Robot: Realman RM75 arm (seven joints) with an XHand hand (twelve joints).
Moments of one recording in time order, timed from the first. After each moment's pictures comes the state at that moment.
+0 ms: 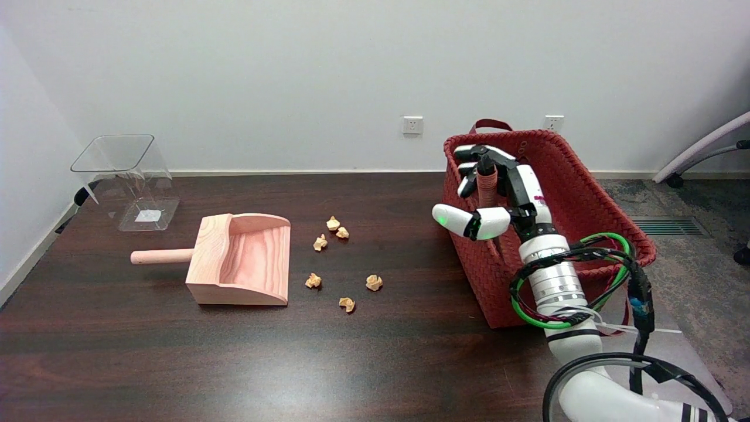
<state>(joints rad) -0.12 -0.96 0.96 -1.63 -1.71 1.06 0.33</state>
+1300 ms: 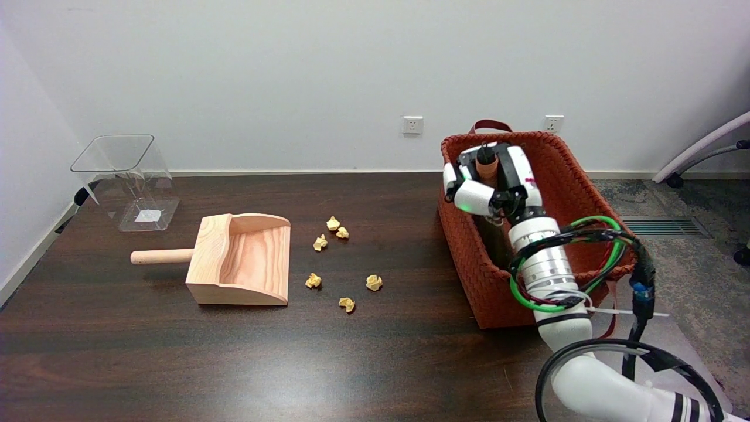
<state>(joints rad) -0.09 -1.00 1.00 -1.69 -1.70 0.99 0.26</state>
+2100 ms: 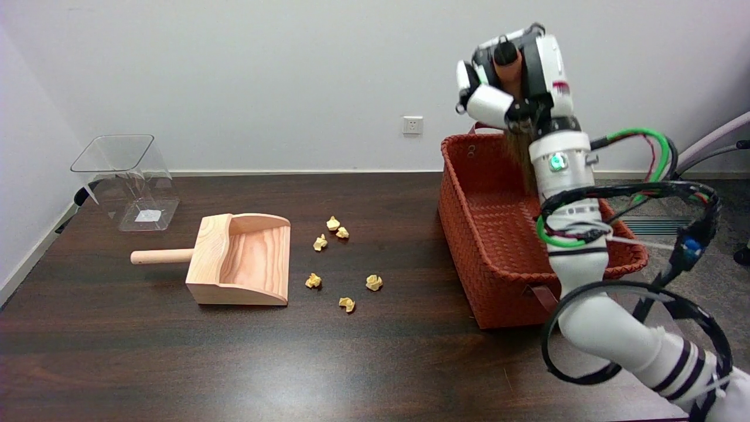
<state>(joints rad) 0.06 -0.98 1.13 -1.84 -1.81 0.91 0.03</state>
